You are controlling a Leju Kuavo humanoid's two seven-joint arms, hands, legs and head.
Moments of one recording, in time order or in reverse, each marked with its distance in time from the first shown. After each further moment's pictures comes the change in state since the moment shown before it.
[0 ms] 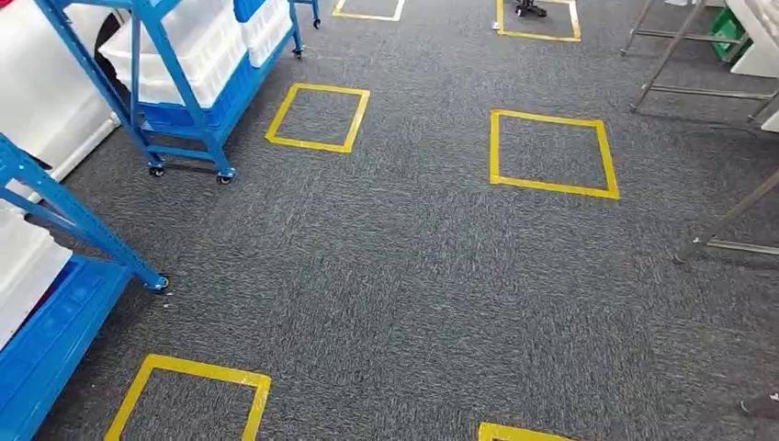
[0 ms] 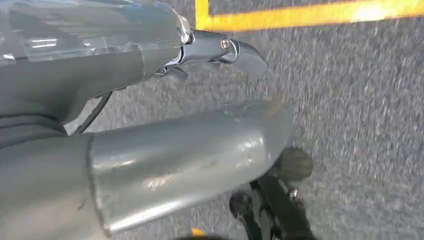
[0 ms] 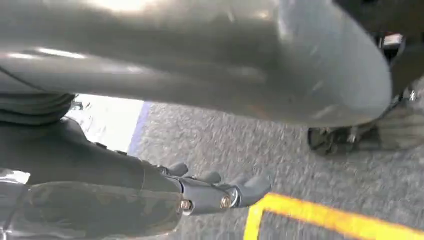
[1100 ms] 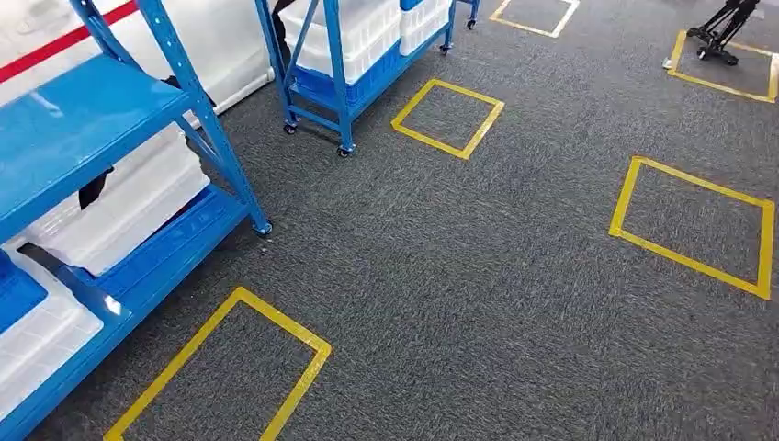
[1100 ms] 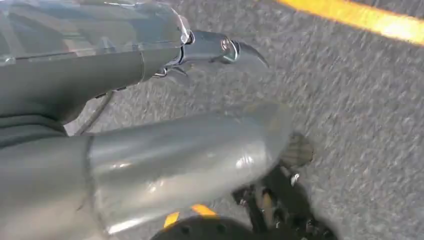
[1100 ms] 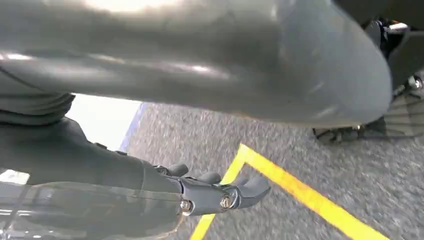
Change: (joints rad) left arm 0.000 -0.003 0.000 0.000 0.000 0.004 0.000; right arm 0.002 -0.001 -0.008 0.001 0.010 -0.006 0.001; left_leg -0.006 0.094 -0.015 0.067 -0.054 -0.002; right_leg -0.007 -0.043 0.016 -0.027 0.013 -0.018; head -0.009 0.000
